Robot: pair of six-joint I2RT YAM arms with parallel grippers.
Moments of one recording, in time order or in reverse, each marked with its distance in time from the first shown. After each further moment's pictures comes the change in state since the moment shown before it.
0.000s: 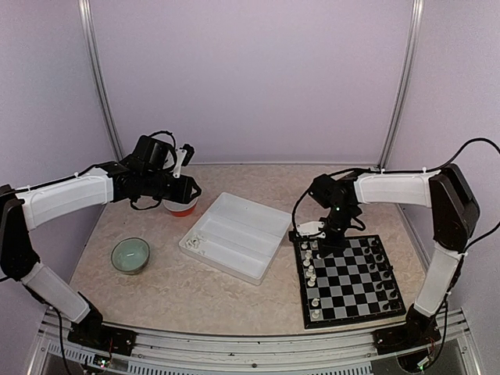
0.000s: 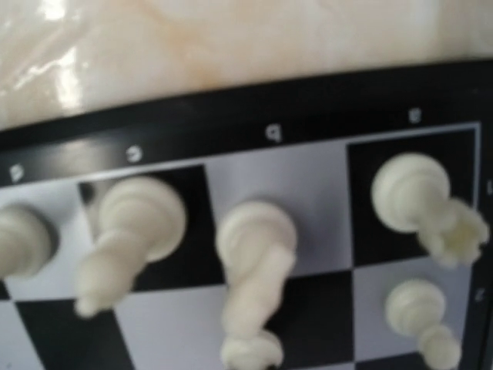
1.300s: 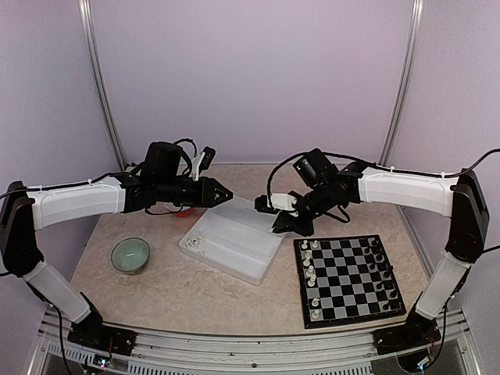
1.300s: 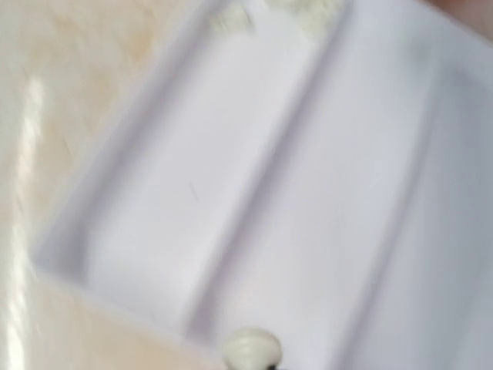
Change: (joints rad) left arm -0.103 0.050 -0.087 0.312 0.342 -0.301; right arm 0.173 -0.081 0.087 0.372 -0.251 0.105
